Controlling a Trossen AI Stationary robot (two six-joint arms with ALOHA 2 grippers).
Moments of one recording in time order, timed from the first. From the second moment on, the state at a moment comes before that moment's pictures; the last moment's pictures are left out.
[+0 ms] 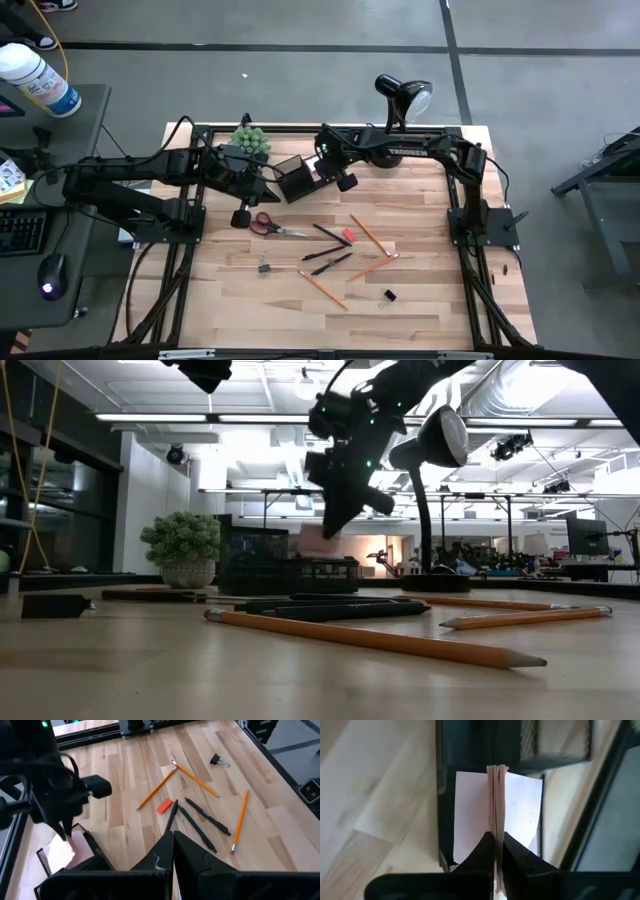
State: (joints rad) left arm 0.18 1.06 1.06 -0.65 0.14 0.25; right arm -0.34 2.00 1.57 -0.63 0.05 -0.90
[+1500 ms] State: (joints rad) left arm 0.18 1.06 1.06 -0.65 0.14 0.32; right arm -0.29 2.07 1.83 -0.86 0.20 -0.81
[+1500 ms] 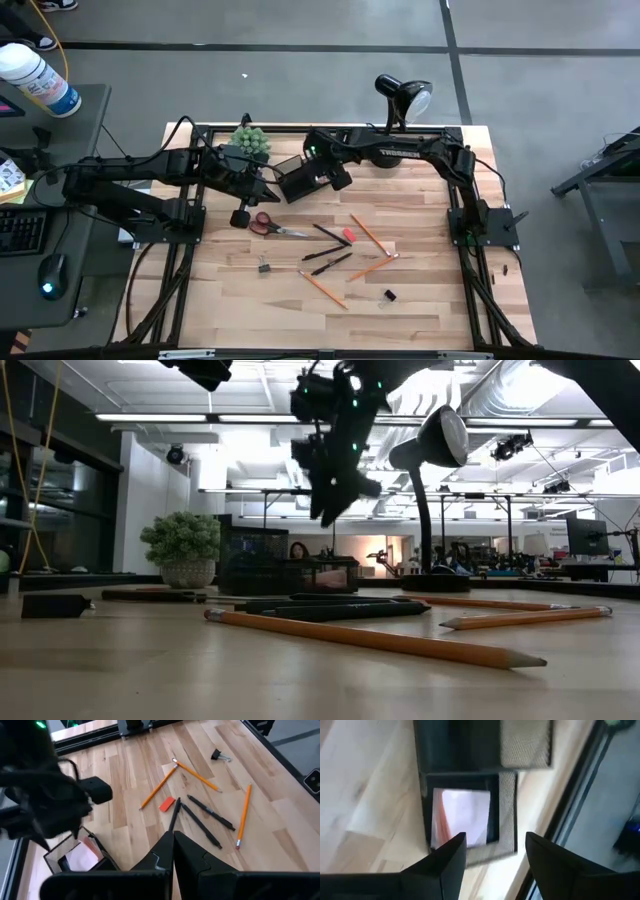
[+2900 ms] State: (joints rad) left arm 0.18 1.09 1.06 -0.35 0.25 0.47; right arm 0.17 1.68 1.23 -1.13 -0.15 1.06
